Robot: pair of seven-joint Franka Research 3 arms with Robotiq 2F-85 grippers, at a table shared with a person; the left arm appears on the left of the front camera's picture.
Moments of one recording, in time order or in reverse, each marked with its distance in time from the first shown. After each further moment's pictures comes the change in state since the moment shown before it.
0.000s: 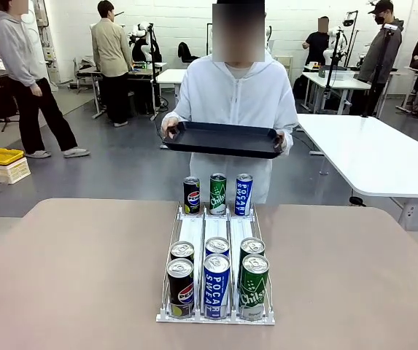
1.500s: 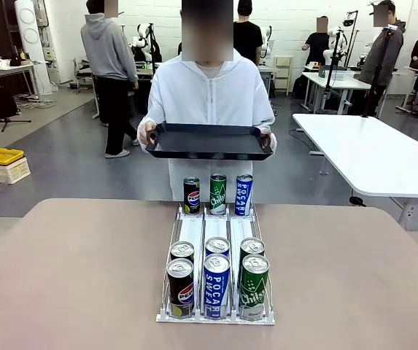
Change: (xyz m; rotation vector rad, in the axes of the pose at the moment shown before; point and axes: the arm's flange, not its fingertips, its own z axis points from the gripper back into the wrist) left arm 0.000 0.000 0.000 0.001 0.000 -0.001; right arm 0.000 0.000 0.000 0.000 0.000 0.000
